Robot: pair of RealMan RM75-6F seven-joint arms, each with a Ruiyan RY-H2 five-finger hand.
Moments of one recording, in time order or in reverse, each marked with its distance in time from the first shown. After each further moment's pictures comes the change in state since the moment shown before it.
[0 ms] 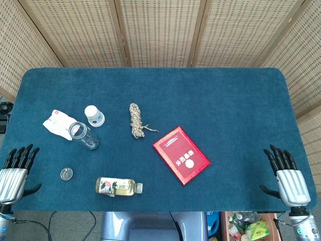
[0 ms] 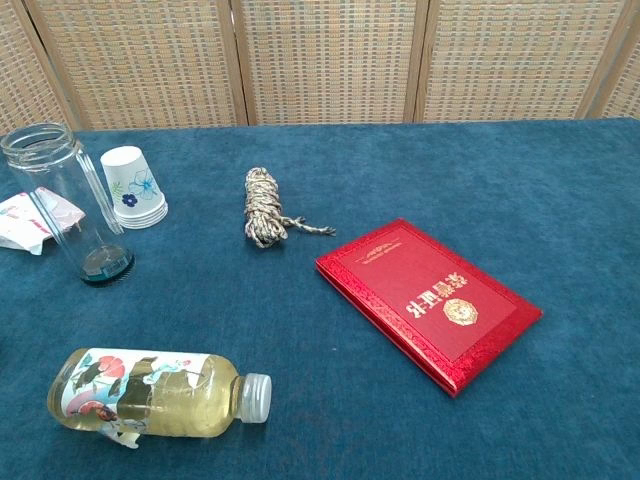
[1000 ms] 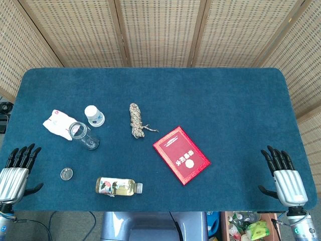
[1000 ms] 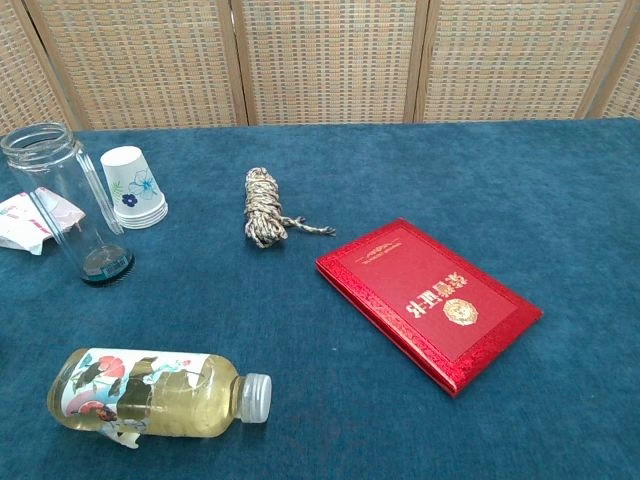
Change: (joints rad) left arm -0.010 0.006 0.002 0.000 0.012 -0.014 -0.034; right arm 0.003 -0.010 -0.002 0.001 0.003 -0.011 -0.026
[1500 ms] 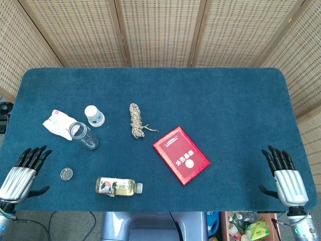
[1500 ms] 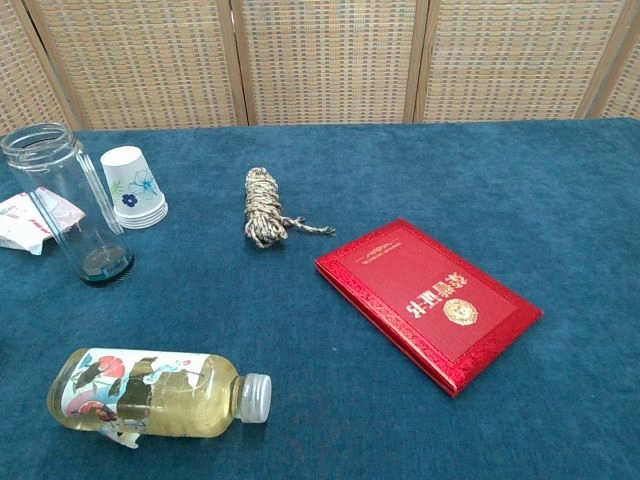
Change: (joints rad) left arm -0.050 0.059 0.043 0.040 0.108 -0.064 -0.168; right arm -0.002 0.000 0.002 -0.003 0.002 0.003 -0.006
